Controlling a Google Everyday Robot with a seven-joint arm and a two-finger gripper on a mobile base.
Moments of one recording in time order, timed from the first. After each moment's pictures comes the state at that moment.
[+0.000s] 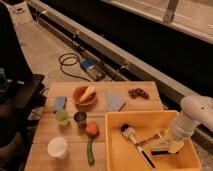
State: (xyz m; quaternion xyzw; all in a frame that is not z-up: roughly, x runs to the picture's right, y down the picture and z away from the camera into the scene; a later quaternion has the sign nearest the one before) arm 0.326 0.281 0.714 -0.46 -0.07 0.10 0.88
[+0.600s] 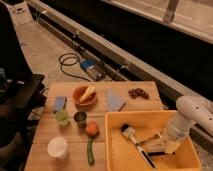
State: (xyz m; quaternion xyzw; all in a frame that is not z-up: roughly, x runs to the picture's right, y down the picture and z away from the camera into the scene) arm 0.307 0.291 0.712 -0.47 -0.08 0.09 0.87
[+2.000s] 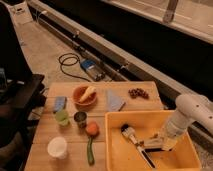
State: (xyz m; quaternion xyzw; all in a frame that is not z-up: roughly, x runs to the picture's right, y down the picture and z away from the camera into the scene) arm 0.292 0.275 0.716 -0.45 -0.10 0.08 0.88
